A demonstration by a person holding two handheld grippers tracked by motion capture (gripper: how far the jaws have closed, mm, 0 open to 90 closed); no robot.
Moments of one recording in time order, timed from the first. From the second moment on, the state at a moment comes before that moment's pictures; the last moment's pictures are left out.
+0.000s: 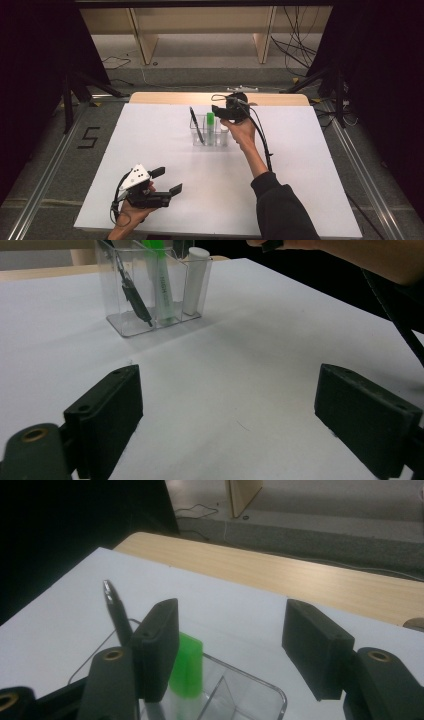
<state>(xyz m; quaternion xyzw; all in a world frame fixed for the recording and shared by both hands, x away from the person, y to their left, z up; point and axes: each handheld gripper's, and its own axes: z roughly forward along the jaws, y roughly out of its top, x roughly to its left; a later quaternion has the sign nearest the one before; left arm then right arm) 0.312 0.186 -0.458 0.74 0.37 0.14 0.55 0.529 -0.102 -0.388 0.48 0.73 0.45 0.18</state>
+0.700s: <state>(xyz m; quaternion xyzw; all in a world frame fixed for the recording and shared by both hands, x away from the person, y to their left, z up) 0.312 0.187 -0.459 0.73 0.37 0.14 0.55 0.487 -0.119 -0.377 0.44 0.74 0.48 0.15</state>
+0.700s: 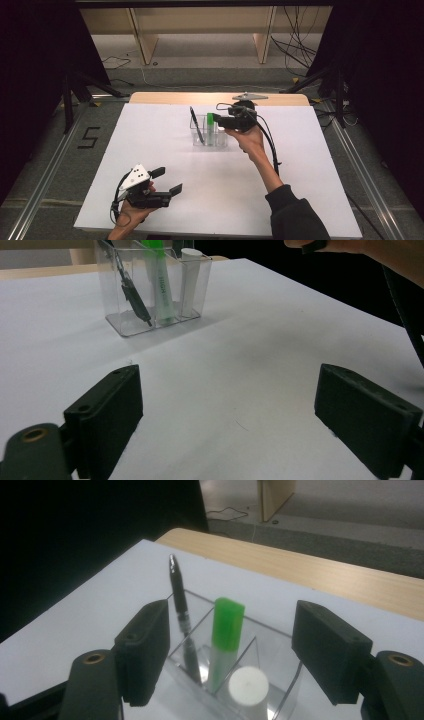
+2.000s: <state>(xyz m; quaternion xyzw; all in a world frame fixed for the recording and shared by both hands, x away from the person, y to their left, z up) 0.313 0.186 -0.461 0.73 0.37 0.13 0.55 0.401 -0.151 -0.409 0.38 0.76 0.52 0.12</state>
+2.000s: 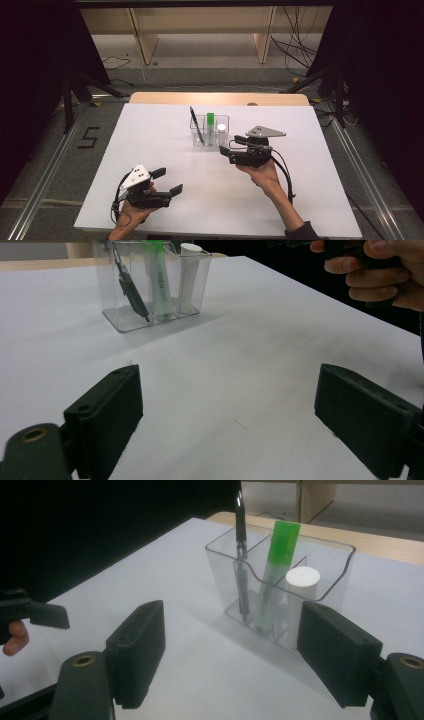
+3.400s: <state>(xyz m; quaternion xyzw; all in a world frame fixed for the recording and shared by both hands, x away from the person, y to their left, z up) 0.313 0.182 -0.461 0.75 0.36 0.12 0.55 0.340 -0.189 -0.430 0.35 0.76 0.53 0.15</state>
